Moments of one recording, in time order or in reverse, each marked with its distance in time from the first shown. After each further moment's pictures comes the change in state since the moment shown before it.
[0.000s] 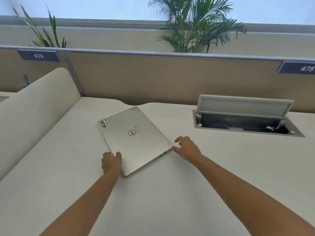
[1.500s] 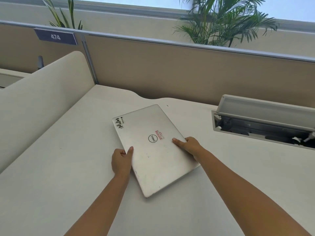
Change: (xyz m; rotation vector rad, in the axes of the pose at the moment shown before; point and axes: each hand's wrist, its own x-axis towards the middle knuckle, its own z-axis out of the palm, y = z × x) left_hand 0.027 -0.030 0.011 -0.247 0.056 0.115; right_hand 0.057 -0.021 0.038 0.541 -0.183 0.273
